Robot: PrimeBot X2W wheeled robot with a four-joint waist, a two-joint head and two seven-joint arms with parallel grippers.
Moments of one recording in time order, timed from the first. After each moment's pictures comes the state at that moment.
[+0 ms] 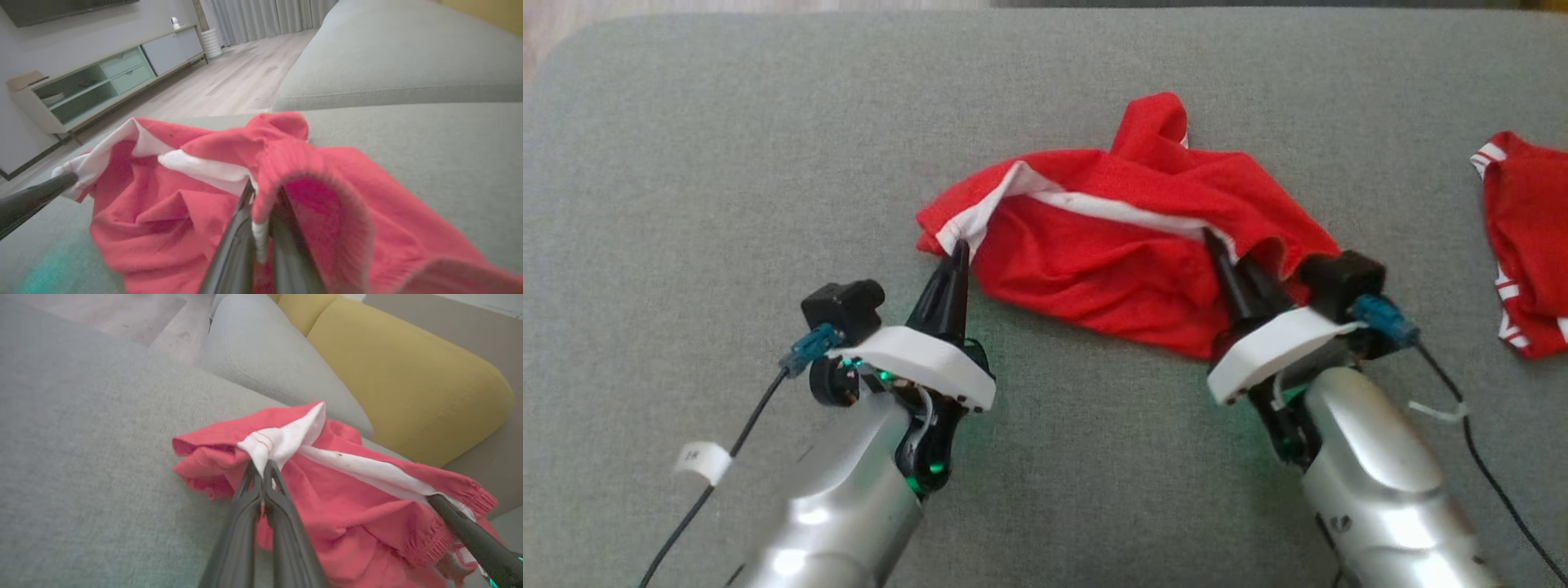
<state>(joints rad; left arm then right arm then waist) -0.59 0.05 -0.67 0.75 -0.92 -0.07 -0.23 -0.48 -0.06 0.36 0.68 0.32 0.12 -0.22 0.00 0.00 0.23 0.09</state>
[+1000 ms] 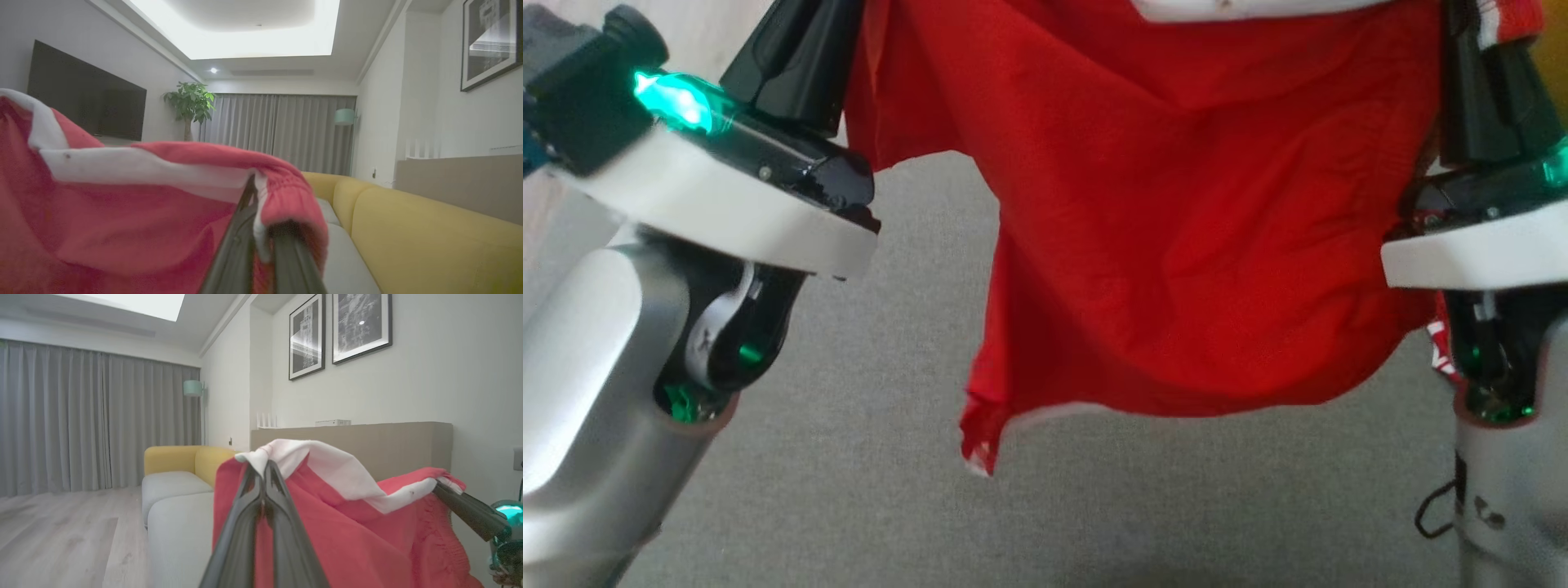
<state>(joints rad) -0.74 0.50 -0.55 -0.34 -0.80 0.17 0.21 -0.40 -0.07 0.05 -0.33 0.10 0.12 0.21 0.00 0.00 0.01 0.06</state>
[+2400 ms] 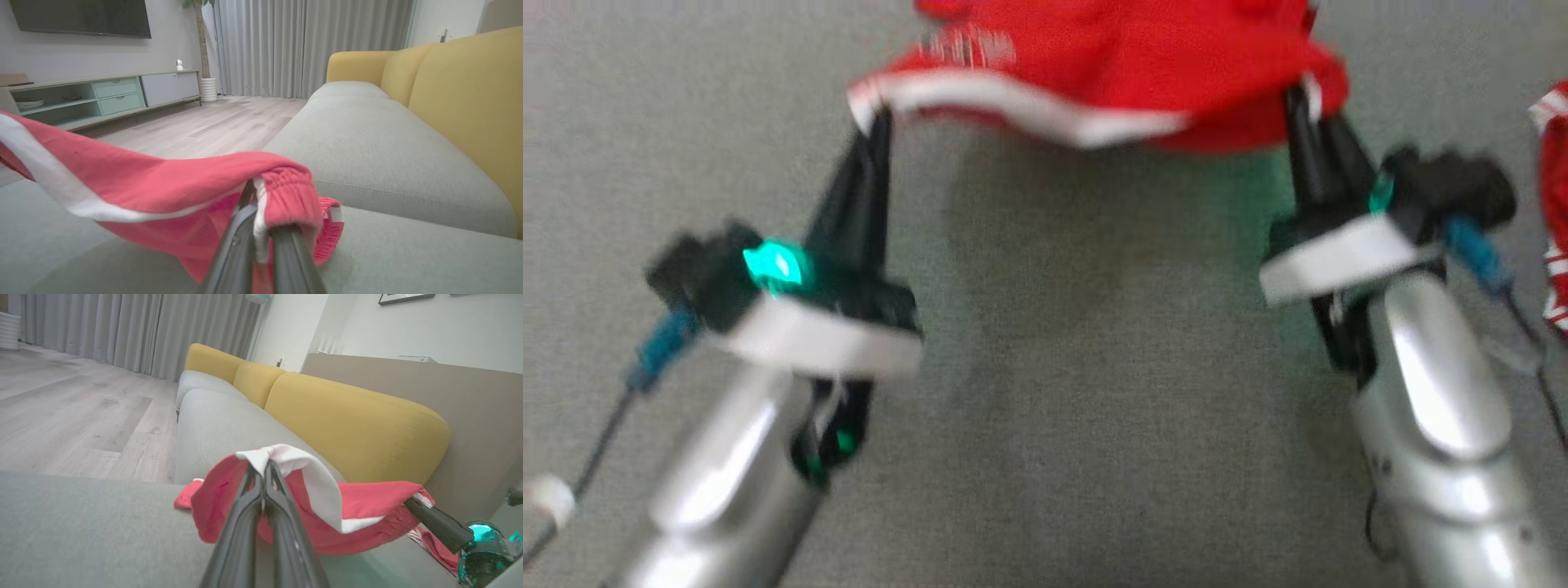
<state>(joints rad) -0.53 0.31 -0.57 0.11 -0.74 -0.02 -0.25 -0.55 -0.07 0.18 0.37 0.06 0.12 -0.23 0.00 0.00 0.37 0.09</state>
